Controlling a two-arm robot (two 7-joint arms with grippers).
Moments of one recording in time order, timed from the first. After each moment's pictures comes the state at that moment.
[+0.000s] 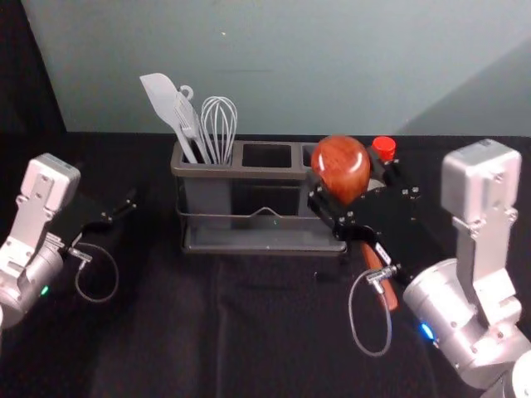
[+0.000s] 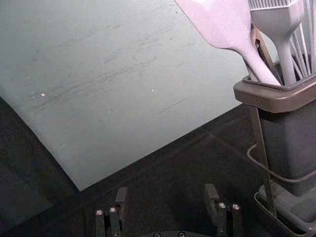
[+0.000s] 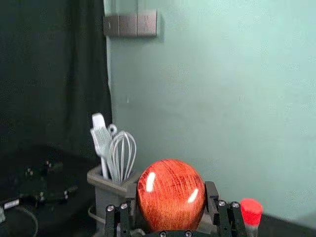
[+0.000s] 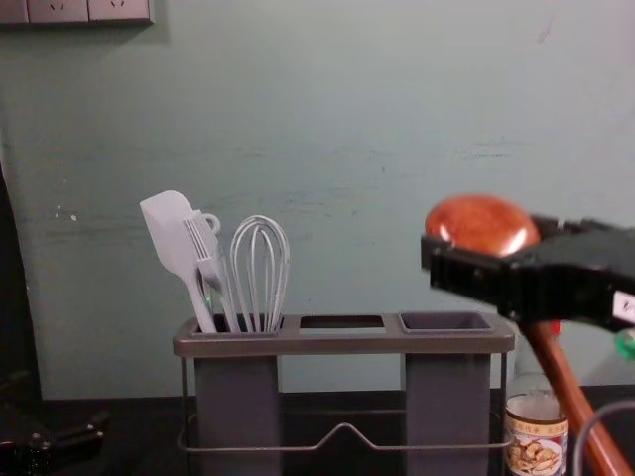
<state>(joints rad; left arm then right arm) -0.20 0.60 0.45 -1.41 -0.25 -0.12 0.03 -0.21 0.12 -0.24 -2.07 -0.06 0.15 0.17</state>
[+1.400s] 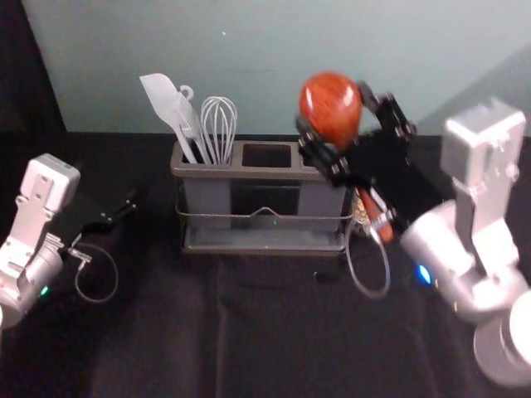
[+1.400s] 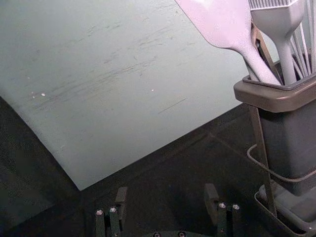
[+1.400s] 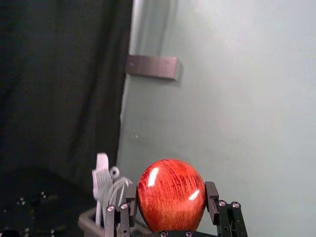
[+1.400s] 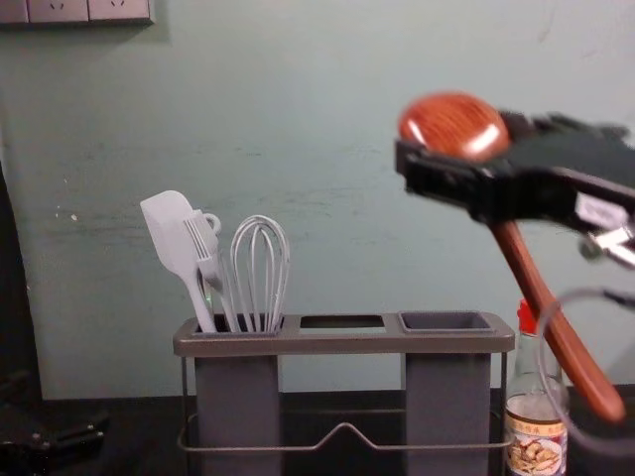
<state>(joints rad) -0.20 0.60 0.45 -1.41 -0.25 -0.12 0.03 -0.05 0.18 -0.25 -1.98 -0.05 0.00 0.22</state>
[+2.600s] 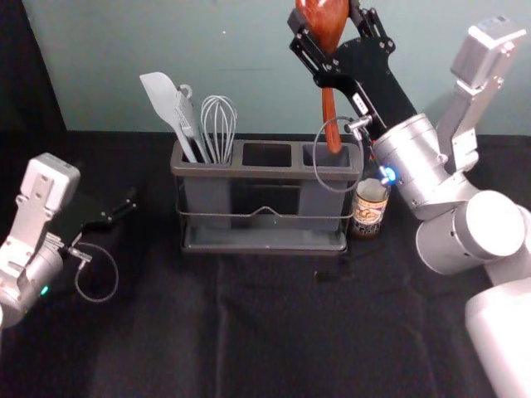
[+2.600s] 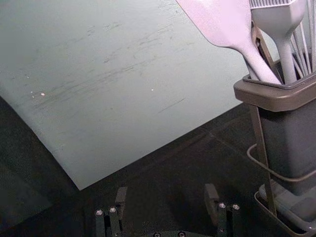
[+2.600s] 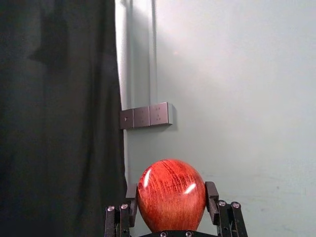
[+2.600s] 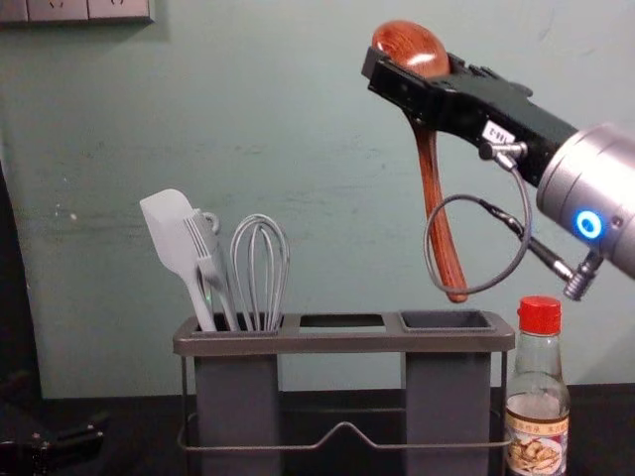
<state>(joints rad) -0.20 0.60 0.45 -1.41 -0.25 -0.12 0.03 0.35 0.09 -0.25 -1.46 0.29 -0.28 0.34</state>
